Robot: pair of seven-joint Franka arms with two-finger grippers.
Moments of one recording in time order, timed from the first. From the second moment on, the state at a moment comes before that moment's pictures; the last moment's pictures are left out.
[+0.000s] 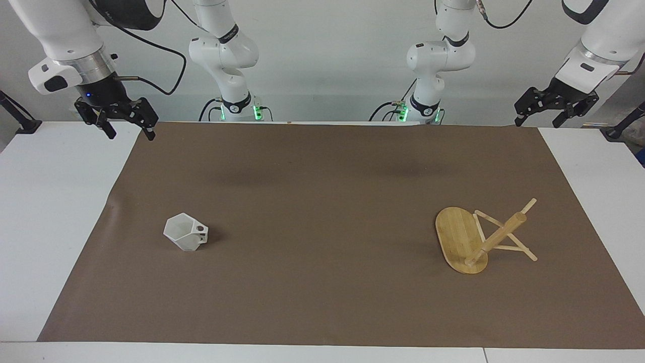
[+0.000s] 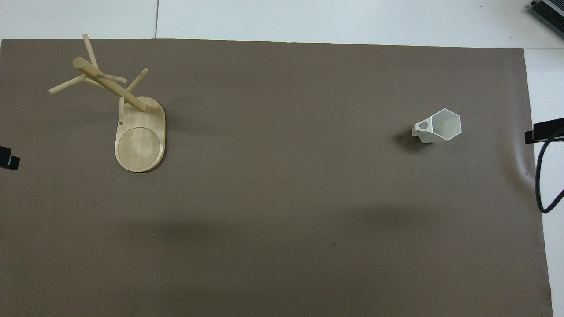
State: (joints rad) left arm 0.02 -0.05 0.03 -1.55 0.01 1.44 0.16; right arm -0.05 -0.01 -0.10 -1.57 0.01 1.62 -0.08
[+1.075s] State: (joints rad) left arm 0.02 -0.05 0.03 -1.55 0.01 1.44 0.16; right arm -0.05 -0.01 -0.10 -1.58 0.01 1.62 -0.09
